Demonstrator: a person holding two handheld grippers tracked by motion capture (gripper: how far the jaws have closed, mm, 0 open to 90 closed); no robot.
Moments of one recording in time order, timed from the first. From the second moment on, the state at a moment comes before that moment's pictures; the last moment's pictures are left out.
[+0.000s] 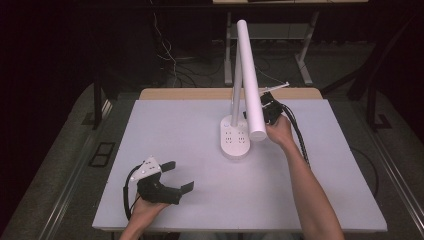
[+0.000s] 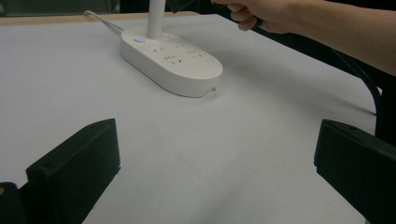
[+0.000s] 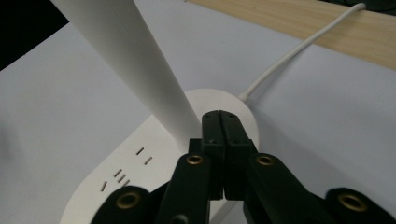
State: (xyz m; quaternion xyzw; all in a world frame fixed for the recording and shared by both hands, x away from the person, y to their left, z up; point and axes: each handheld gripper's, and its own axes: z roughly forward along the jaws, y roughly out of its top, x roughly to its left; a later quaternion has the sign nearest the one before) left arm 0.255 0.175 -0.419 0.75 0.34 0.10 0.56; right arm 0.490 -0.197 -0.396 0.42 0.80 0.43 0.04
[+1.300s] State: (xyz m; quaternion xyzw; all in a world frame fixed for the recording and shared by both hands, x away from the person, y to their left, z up) left arm 0.255 0.176 -0.419 0.75 0.34 0.10 0.56; right arm 0.495 -0.187 -0.431 0.42 0.80 0.42 0.01
